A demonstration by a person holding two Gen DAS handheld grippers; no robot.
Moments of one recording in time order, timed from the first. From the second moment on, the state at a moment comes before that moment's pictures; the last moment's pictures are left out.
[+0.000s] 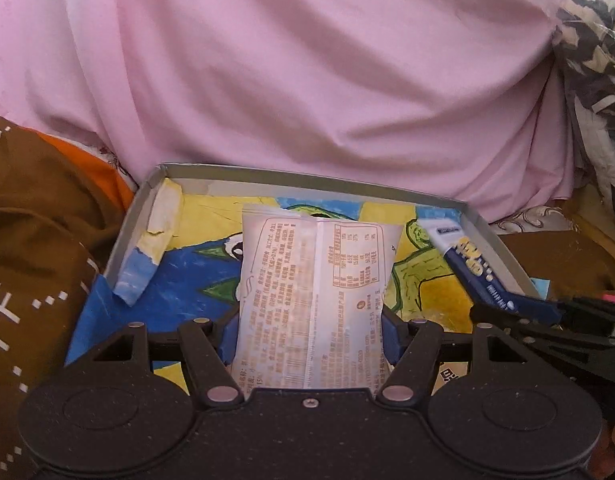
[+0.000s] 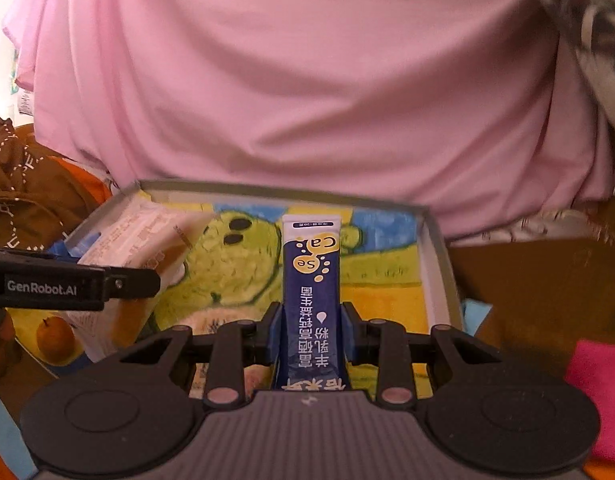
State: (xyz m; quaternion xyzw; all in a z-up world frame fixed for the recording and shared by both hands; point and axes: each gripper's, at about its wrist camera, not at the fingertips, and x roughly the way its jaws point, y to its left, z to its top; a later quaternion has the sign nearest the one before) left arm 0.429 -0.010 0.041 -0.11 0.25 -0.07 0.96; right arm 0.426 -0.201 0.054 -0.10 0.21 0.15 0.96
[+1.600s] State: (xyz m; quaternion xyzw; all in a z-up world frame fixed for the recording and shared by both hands) left arm 0.275 -0.019 0.131 -0.12 0.16 -0.07 0.98; right arm 0.242 -0.225 0.125 -0.09 0.08 0.14 0.98
